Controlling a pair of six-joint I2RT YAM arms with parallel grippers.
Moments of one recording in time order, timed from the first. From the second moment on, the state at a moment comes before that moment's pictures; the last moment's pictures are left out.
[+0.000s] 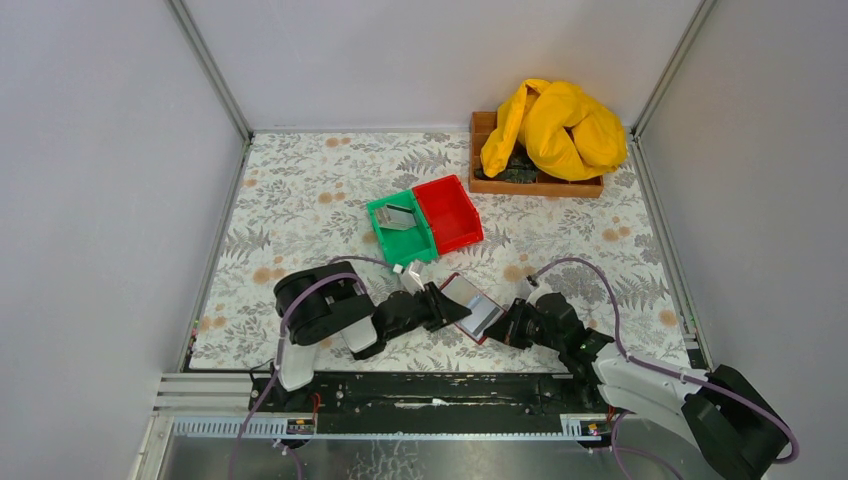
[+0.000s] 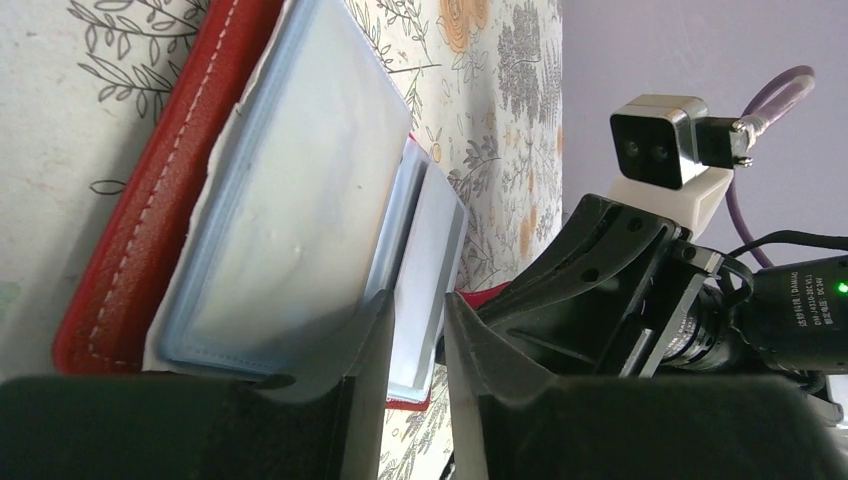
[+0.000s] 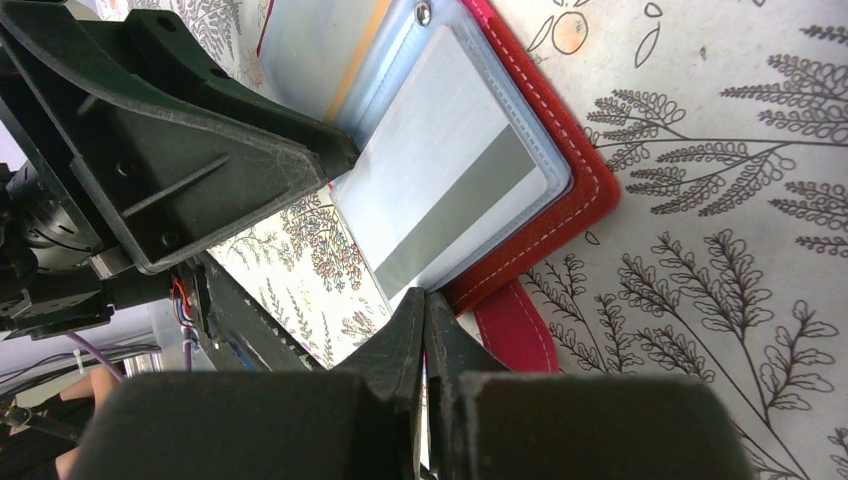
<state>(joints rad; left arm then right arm) -1.00 1.93 0.35 1.29 0.01 -1.28 0.69 0.87 0.01 0.24 -0.22 0.96</state>
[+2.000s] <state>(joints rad) -0.98 1.90 0.39 1.16 0.19 -1.17 0.66 0.66 0.04 -0.05 -0.20 0.89</state>
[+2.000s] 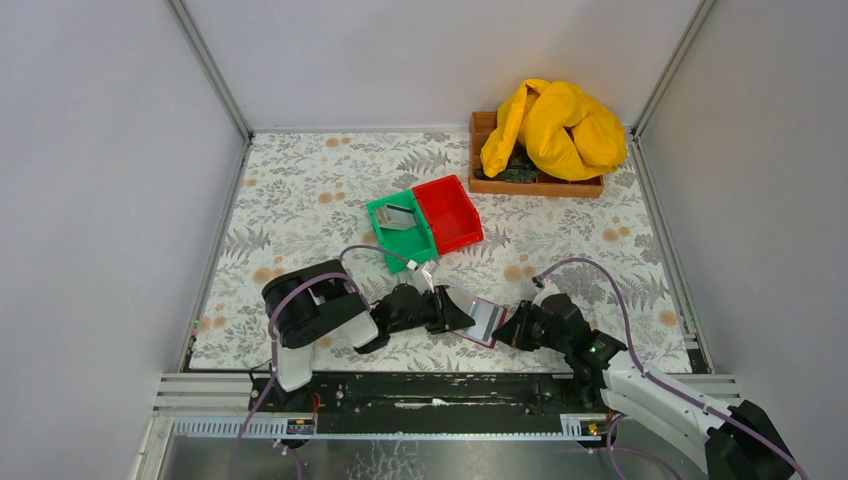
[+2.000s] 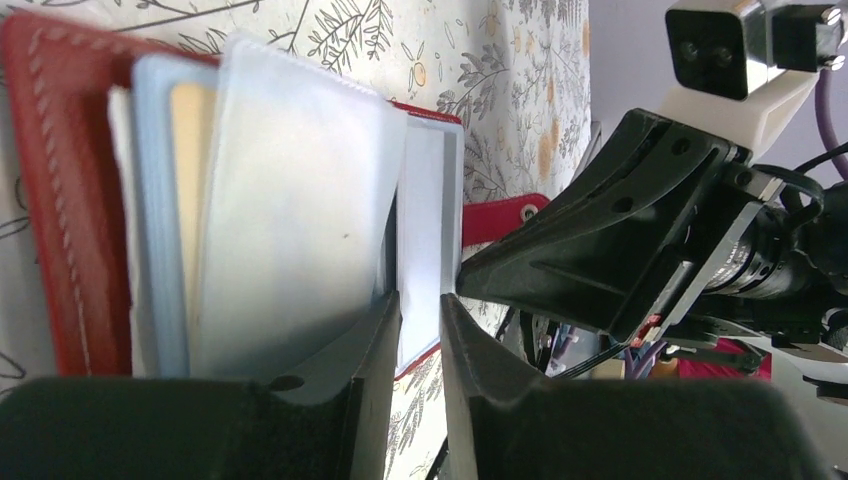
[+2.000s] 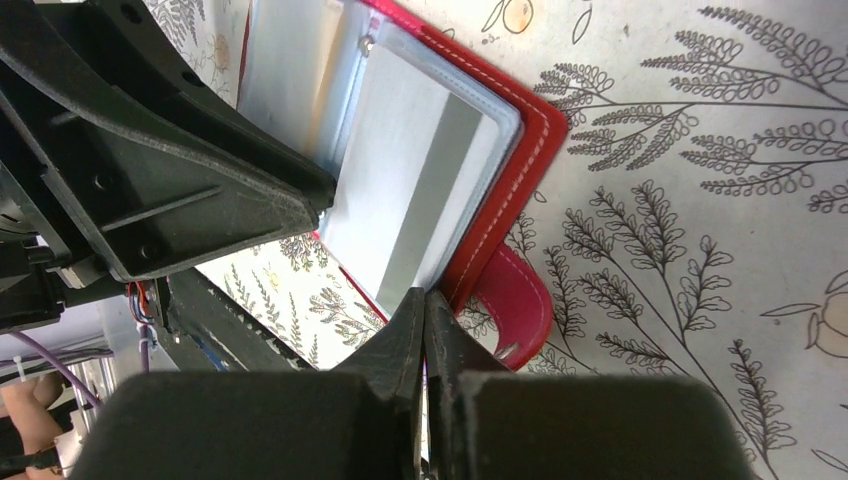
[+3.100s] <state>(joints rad) -0.91 1.74 0.54 0.67 0.25 -0.96 0.65 0.66 0.02 -0.01 -0.17 0.89</state>
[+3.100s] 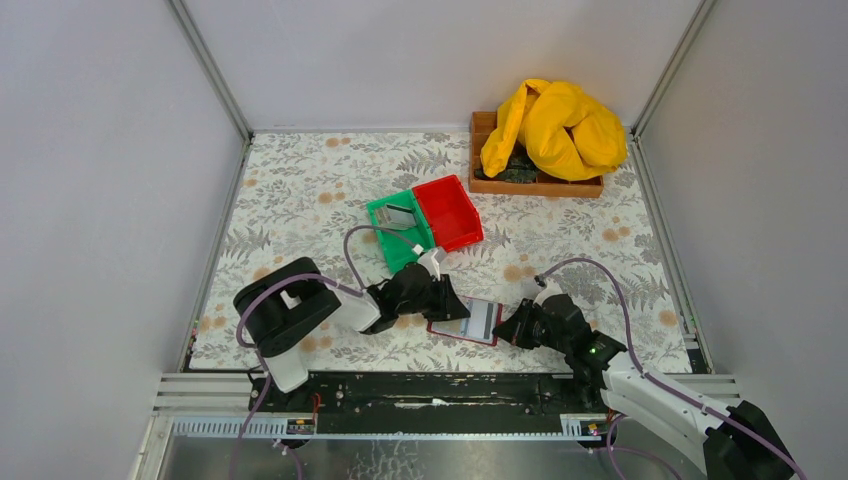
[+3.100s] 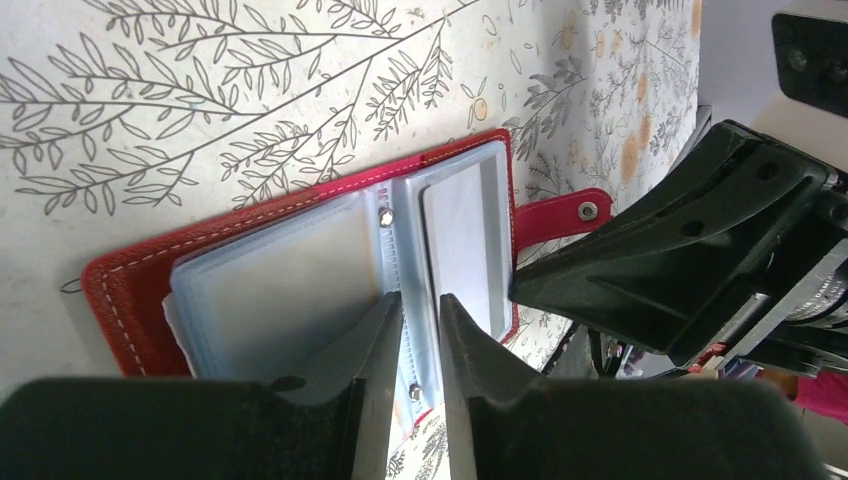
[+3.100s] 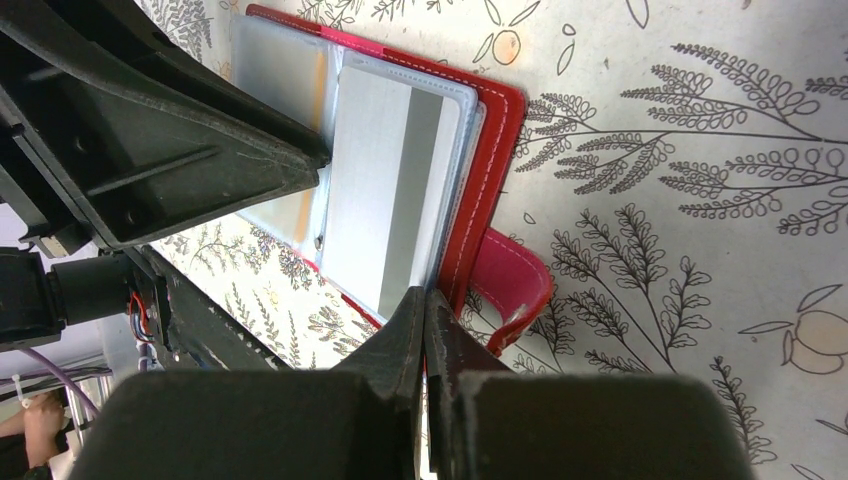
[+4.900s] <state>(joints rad) -0.91 1.86 0.48 1.11 0.38 -1.20 0.65 0.73 0.02 0.07 -0.18 0.89</state>
